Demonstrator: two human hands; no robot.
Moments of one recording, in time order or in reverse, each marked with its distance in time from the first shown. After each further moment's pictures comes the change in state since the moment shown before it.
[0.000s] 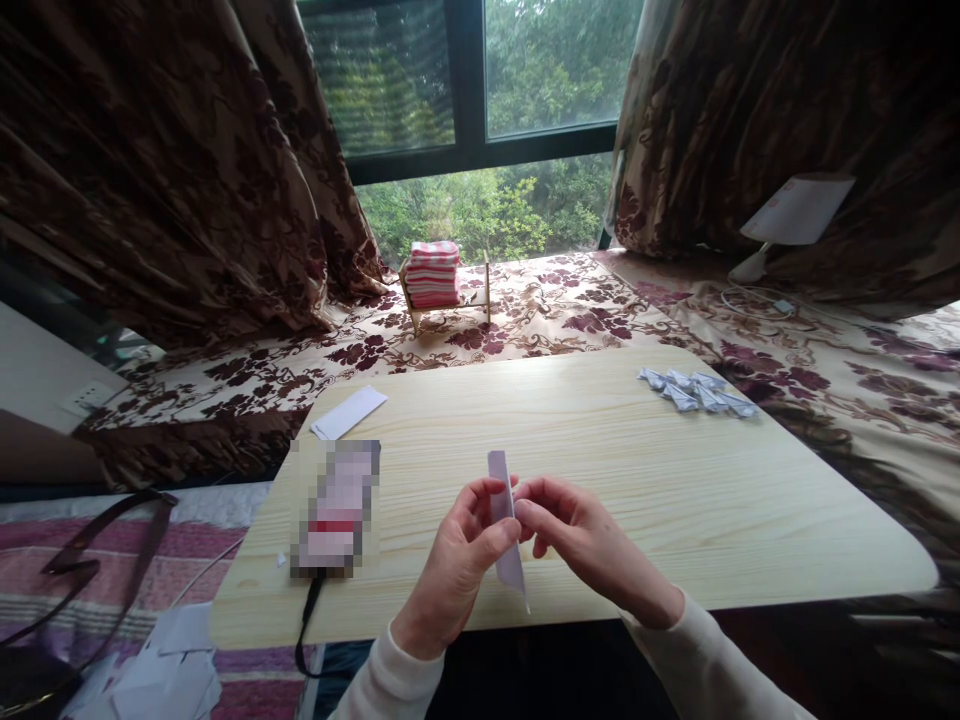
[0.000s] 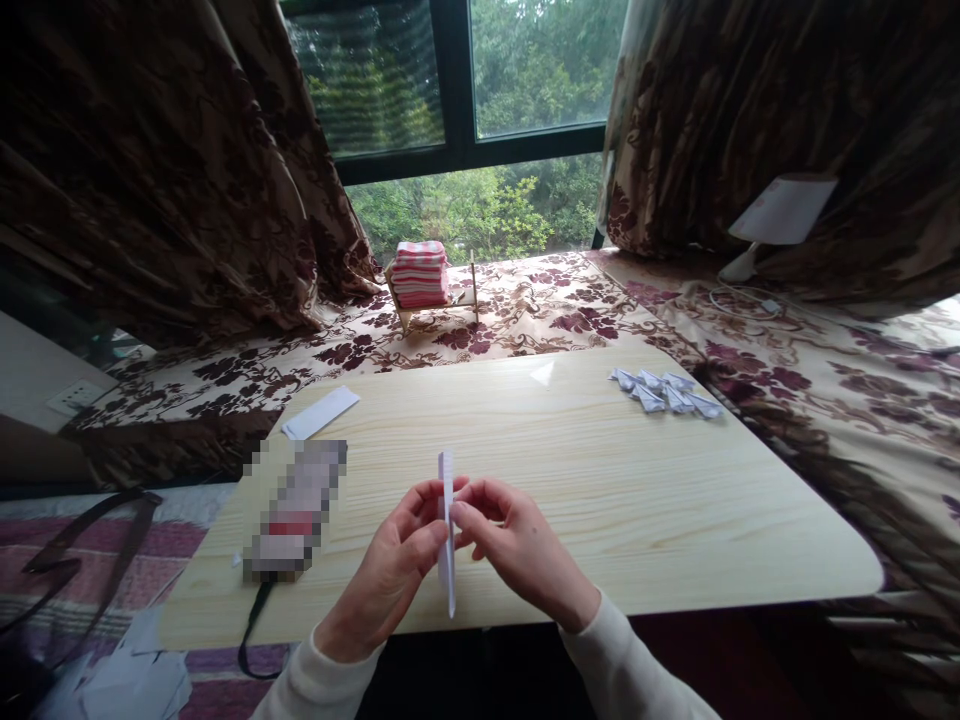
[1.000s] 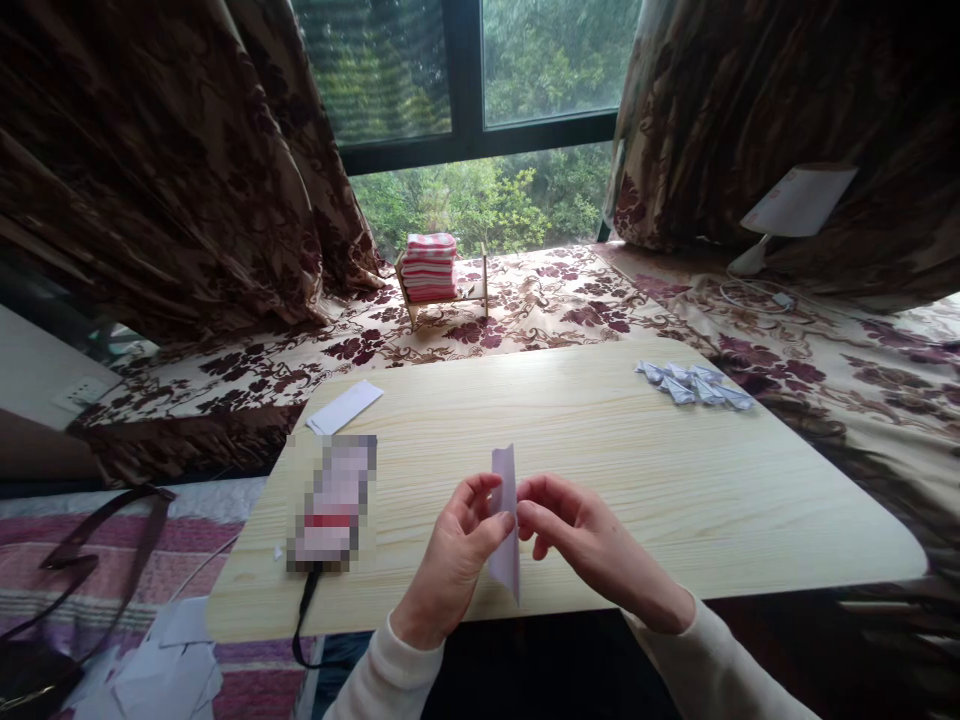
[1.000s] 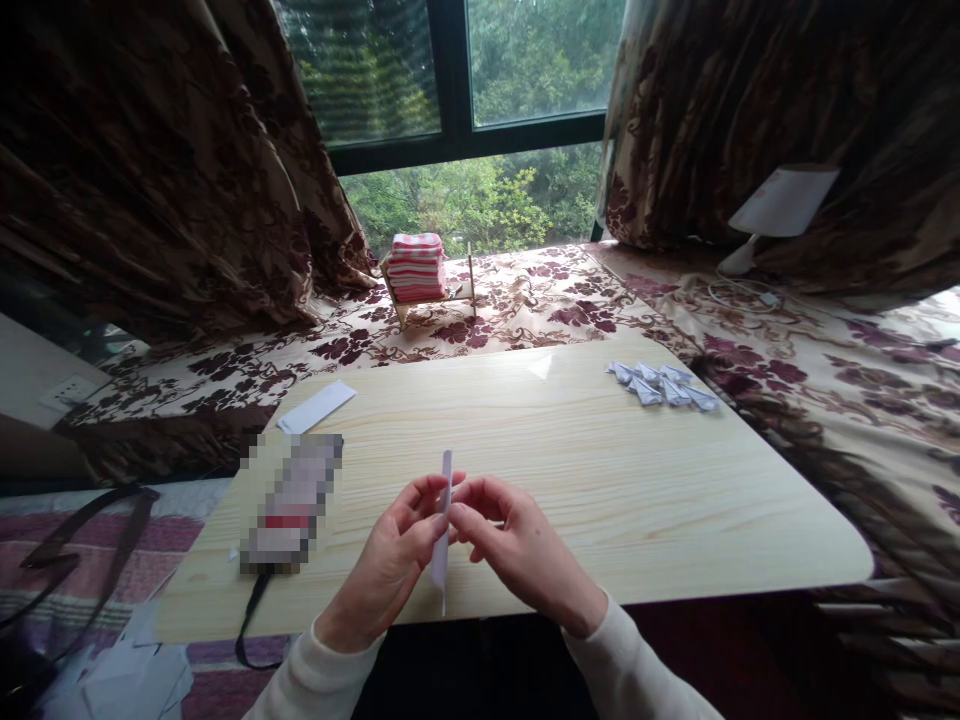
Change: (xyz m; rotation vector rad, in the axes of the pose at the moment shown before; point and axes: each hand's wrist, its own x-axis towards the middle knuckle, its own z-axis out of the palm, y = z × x) left_hand 0.002 -0.007 -0.003 0.033 0.057 -0.011; right_hand -0.009 -0.006 -0.002 -0.001 -0.033 -0.008
